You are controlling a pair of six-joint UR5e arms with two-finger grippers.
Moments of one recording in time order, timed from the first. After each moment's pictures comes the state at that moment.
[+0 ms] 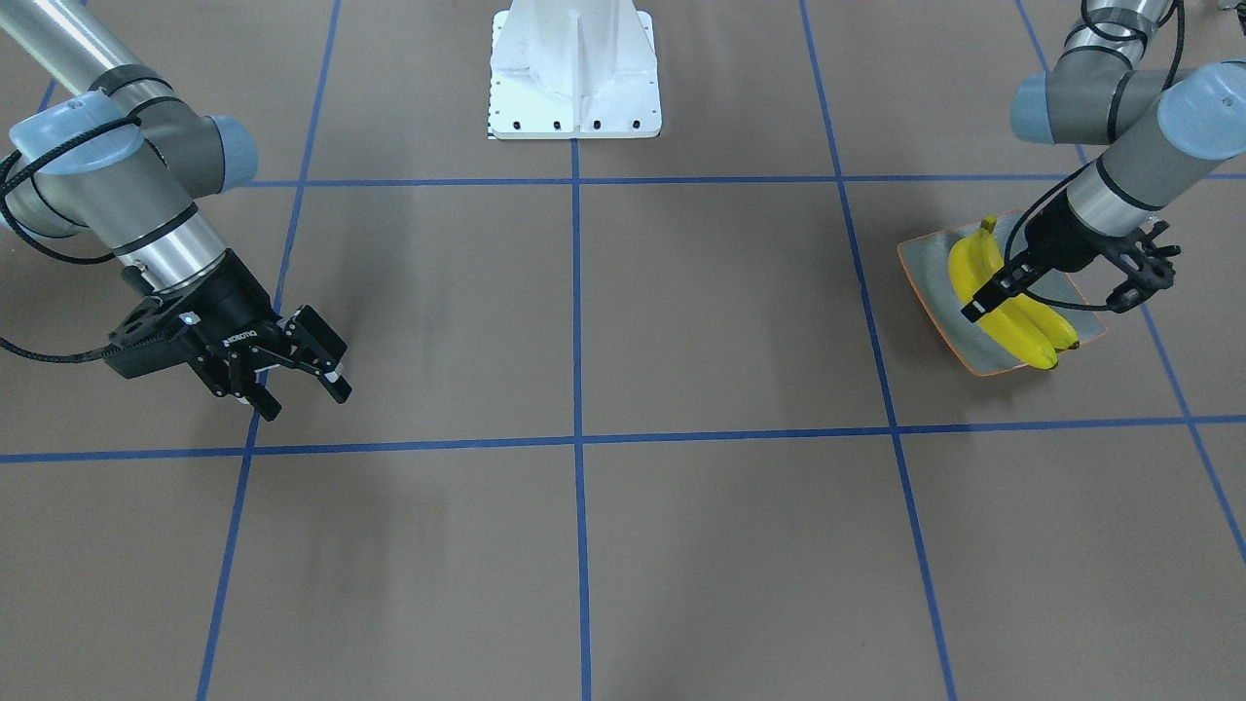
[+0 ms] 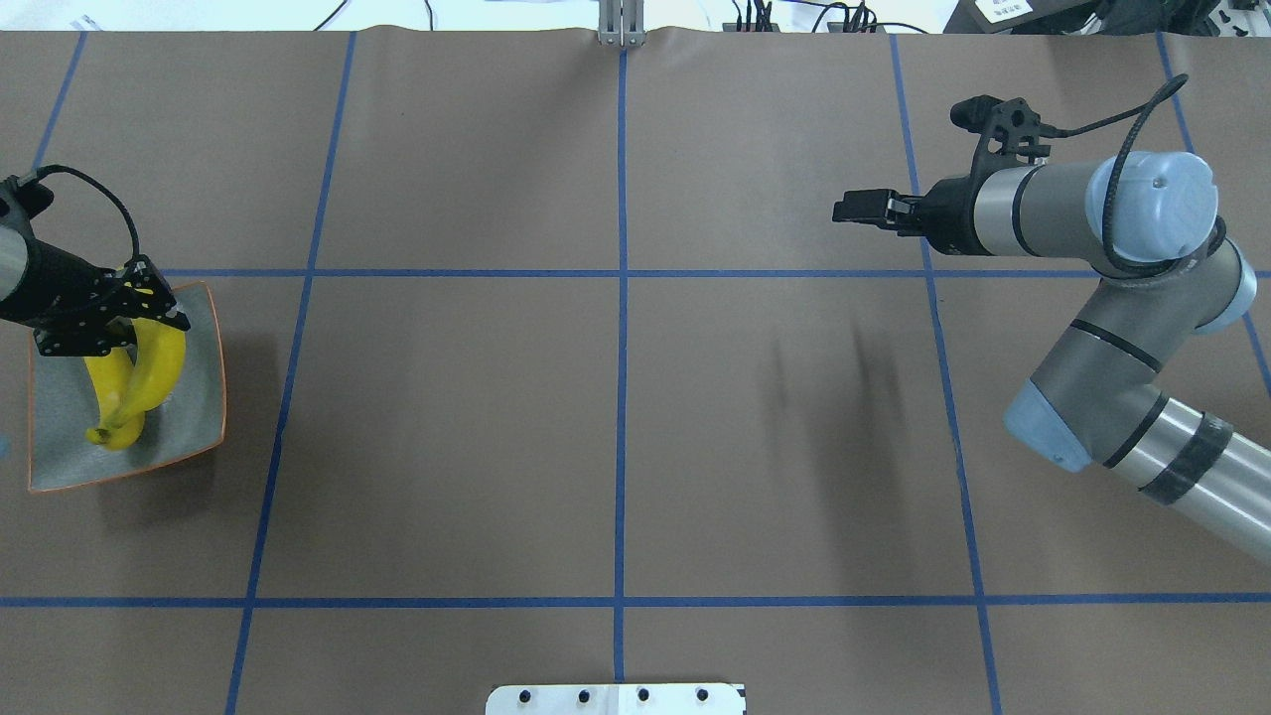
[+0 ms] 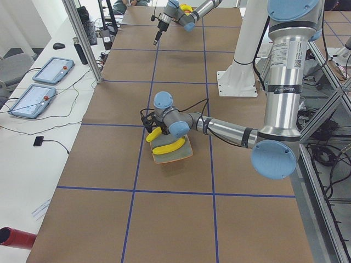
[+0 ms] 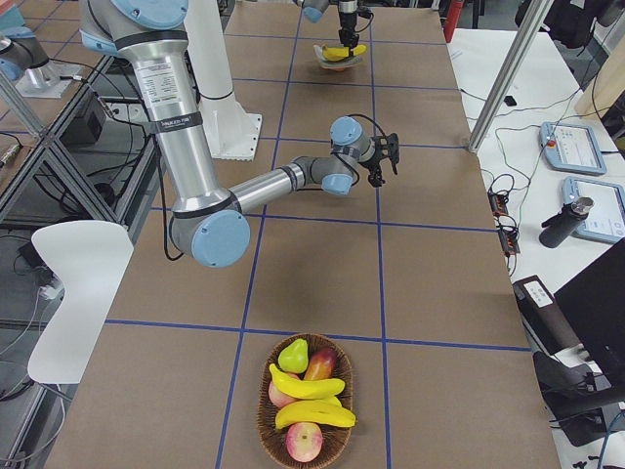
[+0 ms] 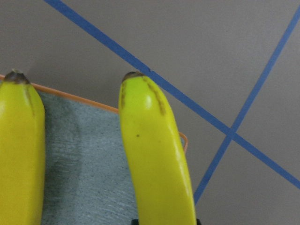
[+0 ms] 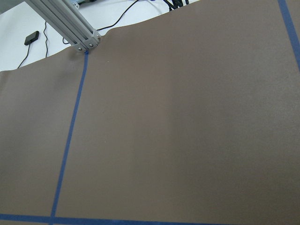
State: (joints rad) left arm -0.97 -1.60 -1.72 -2.17 -2.25 -1.51; right arm 0.82 -1.28 1.61 -0.69 1.85 1.24
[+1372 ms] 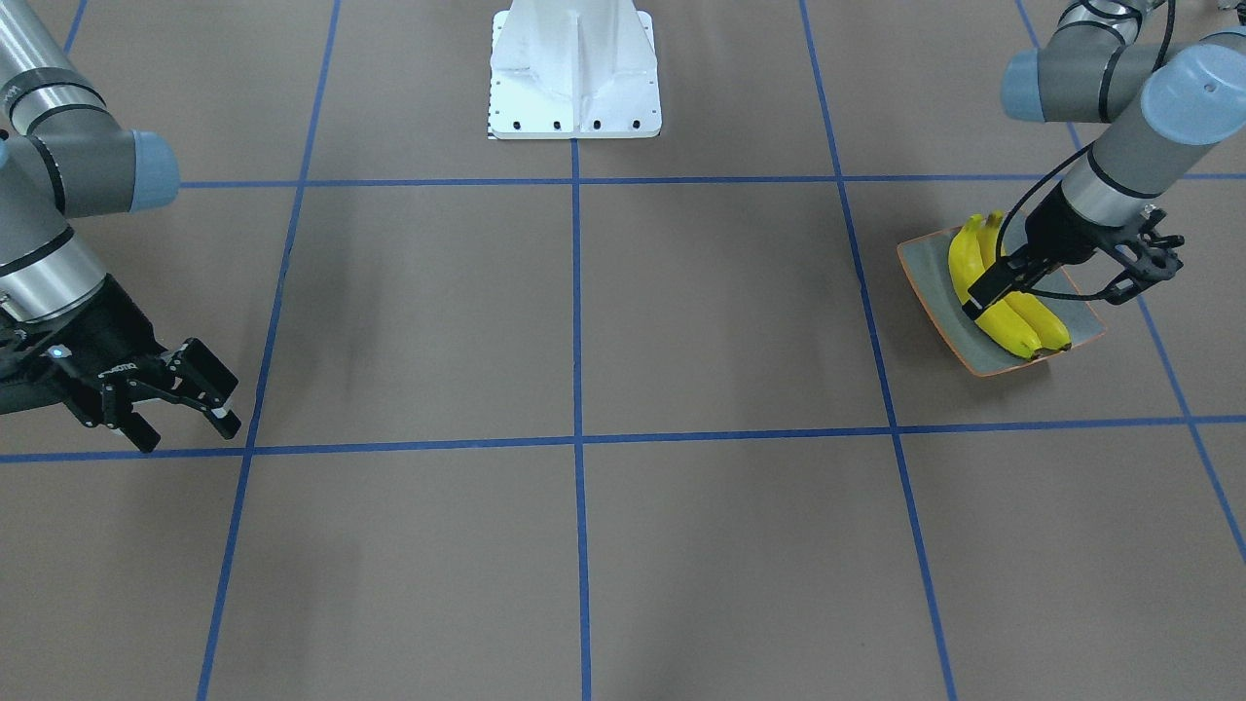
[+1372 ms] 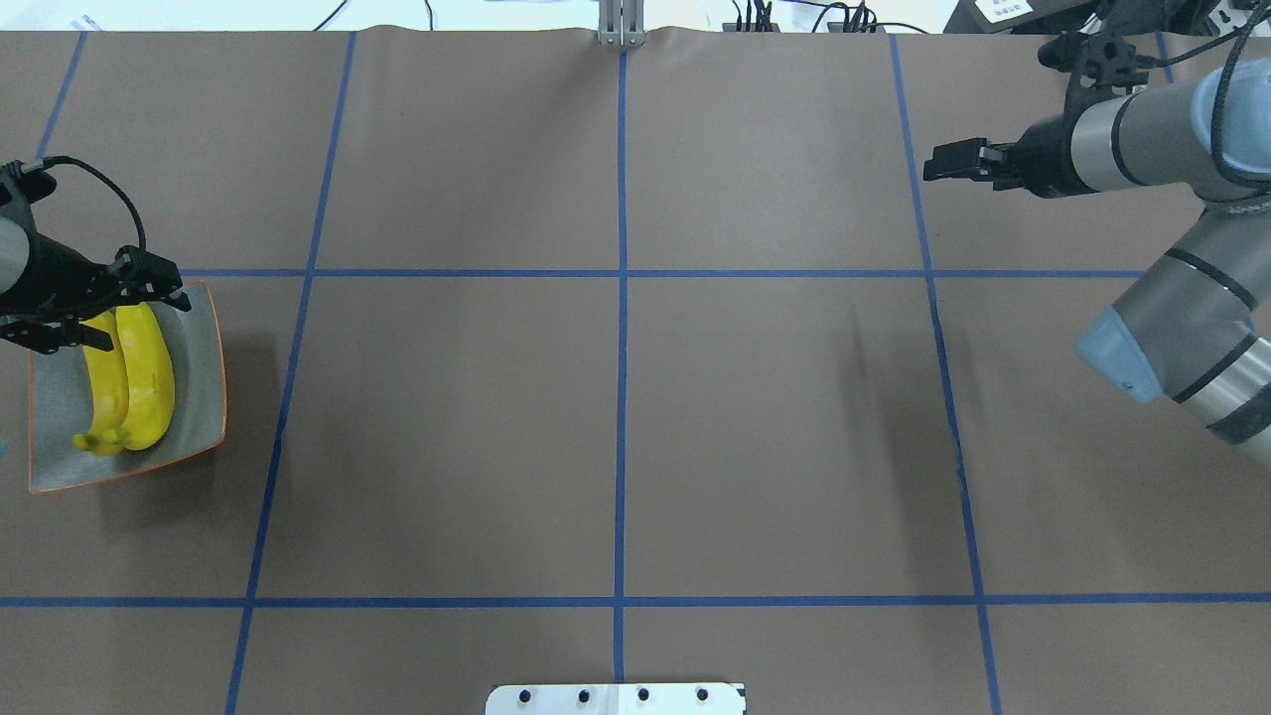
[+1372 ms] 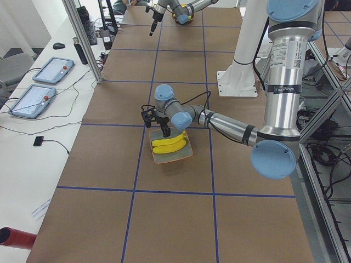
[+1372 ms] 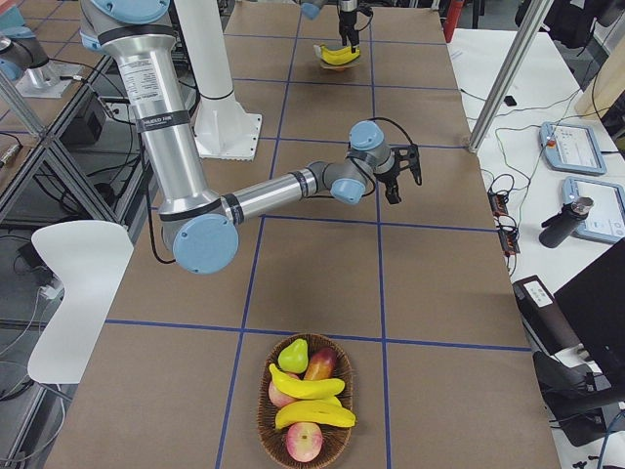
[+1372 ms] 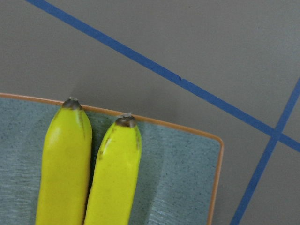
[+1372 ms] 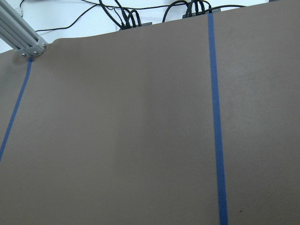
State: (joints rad) left arm -0.98 -1.60 -1.82 -2.02 -2.18 -1.33; right arm 1.01 -1.31 1.60 -0.81 2.00 1.04
